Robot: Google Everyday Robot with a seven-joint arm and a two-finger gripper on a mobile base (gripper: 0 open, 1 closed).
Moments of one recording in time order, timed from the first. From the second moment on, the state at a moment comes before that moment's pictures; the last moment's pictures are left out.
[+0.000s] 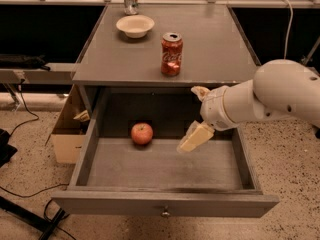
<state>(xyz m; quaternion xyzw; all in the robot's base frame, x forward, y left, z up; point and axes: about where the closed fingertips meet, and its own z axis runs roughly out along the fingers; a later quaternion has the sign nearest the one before) 0.528 -0.068 0.797 -0.59 0.70 0.11 0.37</state>
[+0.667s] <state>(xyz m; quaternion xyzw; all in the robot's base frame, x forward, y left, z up) 0.545 -0.032 0.742 -0.60 0.70 0.17 0.36</state>
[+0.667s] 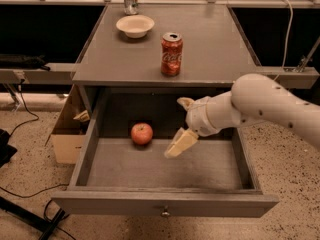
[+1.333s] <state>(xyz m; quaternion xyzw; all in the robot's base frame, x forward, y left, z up) 0.589 0.013 0.682 -0.57 0.68 0.20 0.43</state>
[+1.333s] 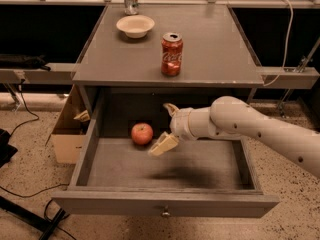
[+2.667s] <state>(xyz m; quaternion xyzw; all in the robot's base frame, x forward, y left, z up) 0.613 0.094 0.619 -0.57 0.67 0.26 0.40</state>
